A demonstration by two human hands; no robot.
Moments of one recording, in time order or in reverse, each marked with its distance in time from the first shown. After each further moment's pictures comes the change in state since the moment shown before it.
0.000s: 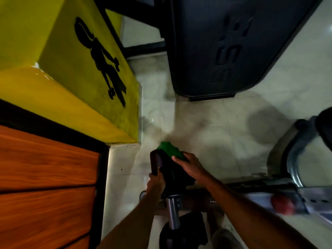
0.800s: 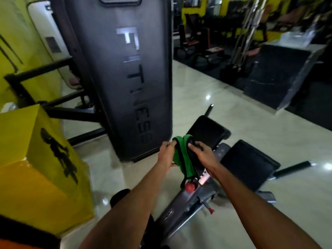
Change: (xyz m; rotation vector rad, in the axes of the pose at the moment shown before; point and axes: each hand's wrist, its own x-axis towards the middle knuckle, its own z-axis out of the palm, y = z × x) left_hand -0.432 0.080 -0.011 -0.282 -0.635 0.798; right_hand -0.413 -0.127 -0.201 0.328 0.849 -0.228
